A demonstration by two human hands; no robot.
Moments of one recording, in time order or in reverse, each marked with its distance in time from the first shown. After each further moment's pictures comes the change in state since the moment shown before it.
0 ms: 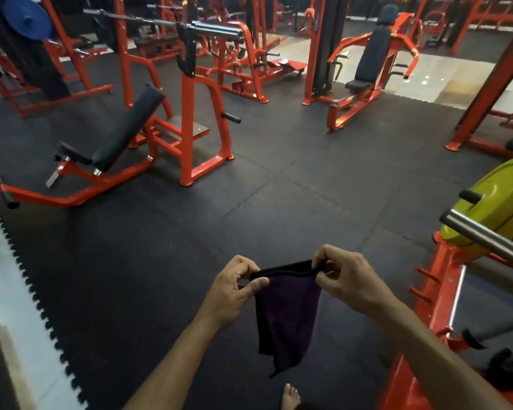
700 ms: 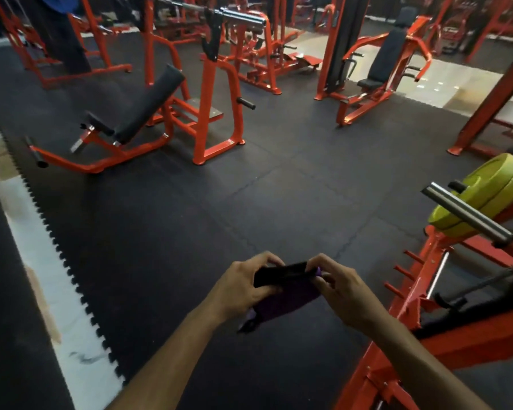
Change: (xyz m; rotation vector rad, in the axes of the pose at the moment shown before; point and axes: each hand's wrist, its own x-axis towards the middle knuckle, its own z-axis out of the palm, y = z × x) left_hand -0.182 0.063 0.001 0.130 -0.195 0.021; right_hand -0.176 -0.060 0.054 -0.039 -0.075 -0.038
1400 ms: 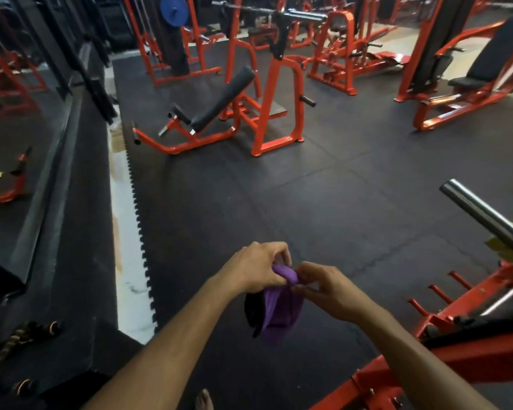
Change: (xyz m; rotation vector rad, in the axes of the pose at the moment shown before) left_hand 0.009 0.119 0.167 0.428 0.063 -0.405; right_hand -0.078 0.104 -0.089 -0.060 -0.437 -0.259
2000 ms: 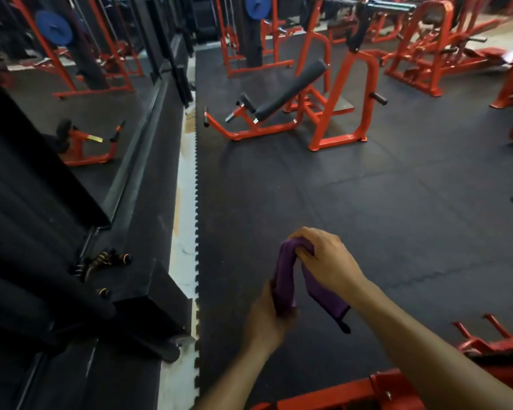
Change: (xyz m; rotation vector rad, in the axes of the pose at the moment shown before) left_hand -0.126 -0.005 0.171 -0.544 0.527 -0.508; right_hand -0.005 -0.069 0.022 -0.049 0.103 -0.185
